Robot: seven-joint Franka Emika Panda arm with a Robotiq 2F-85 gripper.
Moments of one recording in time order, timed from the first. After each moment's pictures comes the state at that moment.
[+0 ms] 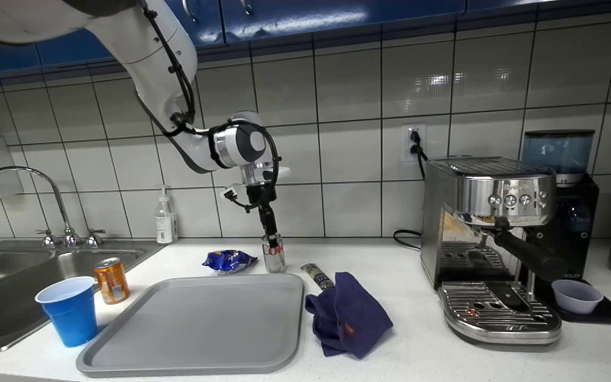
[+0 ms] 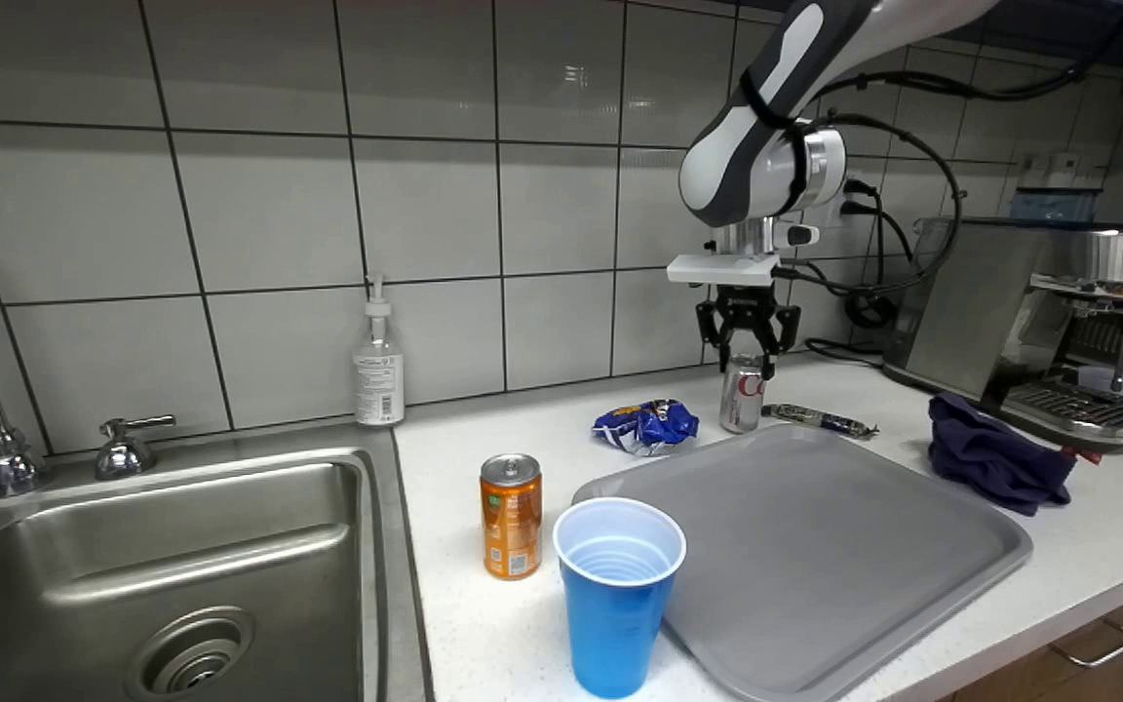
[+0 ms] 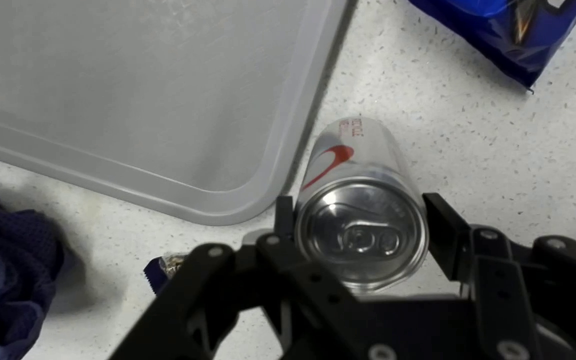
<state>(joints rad) 0.06 0.66 -0.14 -1.67 -0.06 2.28 1.00</state>
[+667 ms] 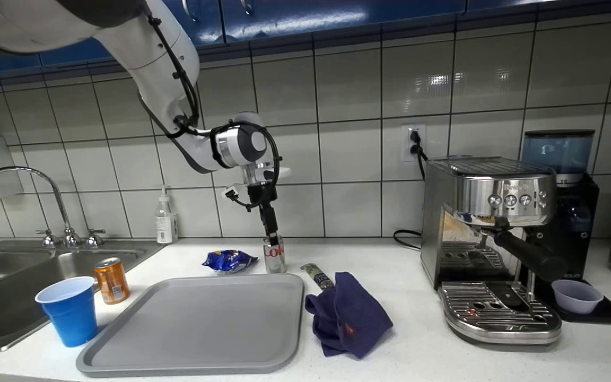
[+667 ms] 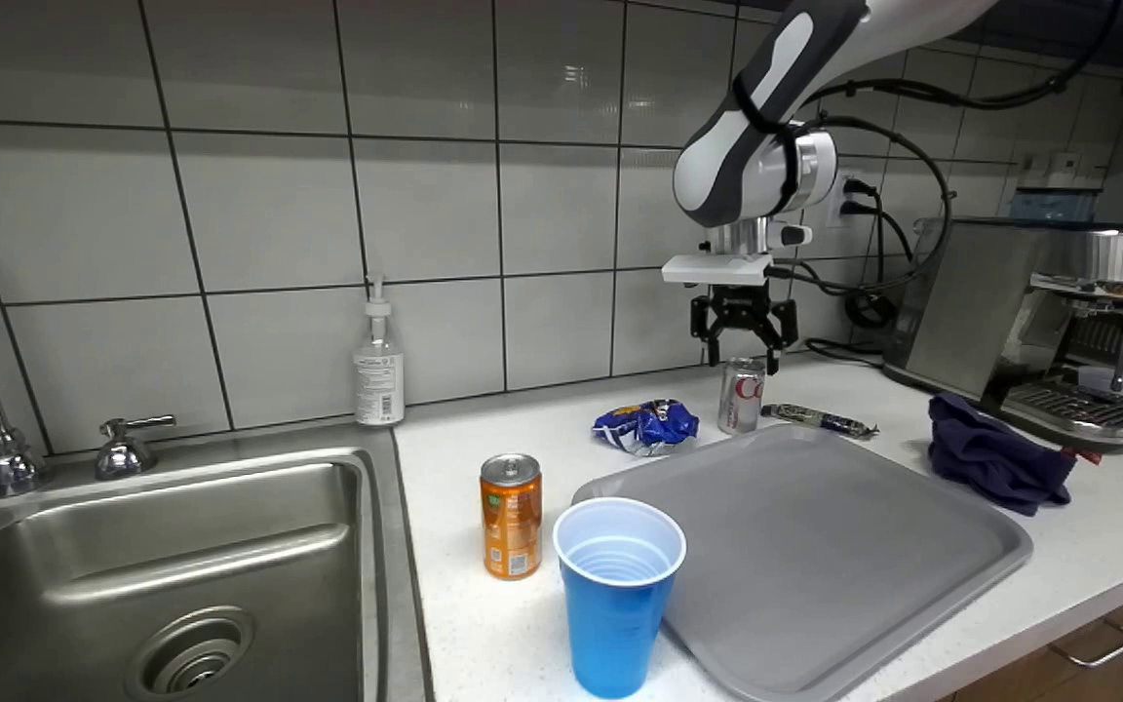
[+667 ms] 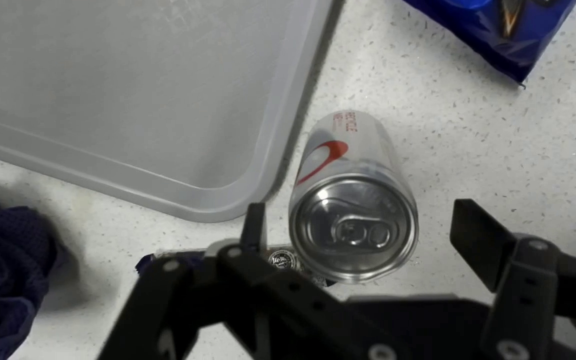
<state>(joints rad) 0.06 0.69 -0.14 -1.62 -0.06 2.25 1.00</state>
